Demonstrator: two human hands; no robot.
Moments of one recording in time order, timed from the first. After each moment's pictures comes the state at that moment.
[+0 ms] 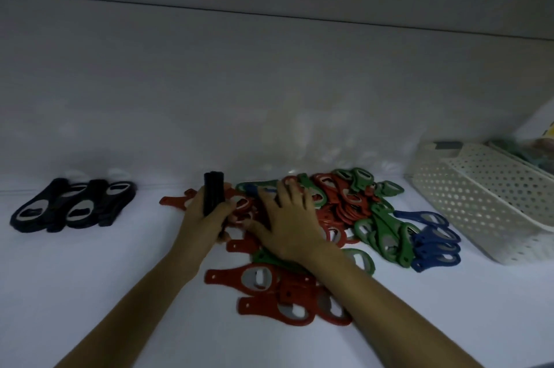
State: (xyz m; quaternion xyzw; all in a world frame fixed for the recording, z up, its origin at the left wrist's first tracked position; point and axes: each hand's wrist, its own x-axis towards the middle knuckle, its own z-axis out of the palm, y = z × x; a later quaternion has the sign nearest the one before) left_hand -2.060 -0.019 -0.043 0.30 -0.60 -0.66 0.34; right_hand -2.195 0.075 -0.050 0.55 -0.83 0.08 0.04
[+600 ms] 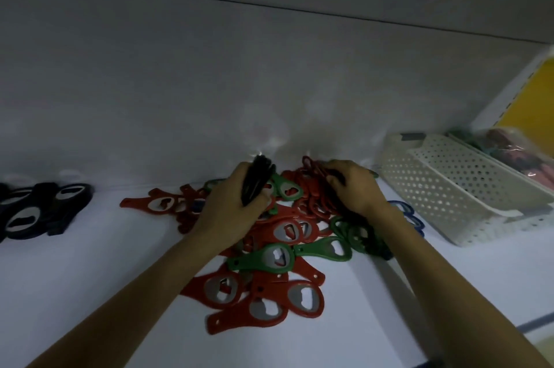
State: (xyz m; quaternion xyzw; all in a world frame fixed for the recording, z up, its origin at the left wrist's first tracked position) left_hand -2.113 0.018 -0.012 0.14 -0.84 -0.41 0.33; right_hand -2.330 0.153 -0.015 0.43 -0.88 0.20 0.04
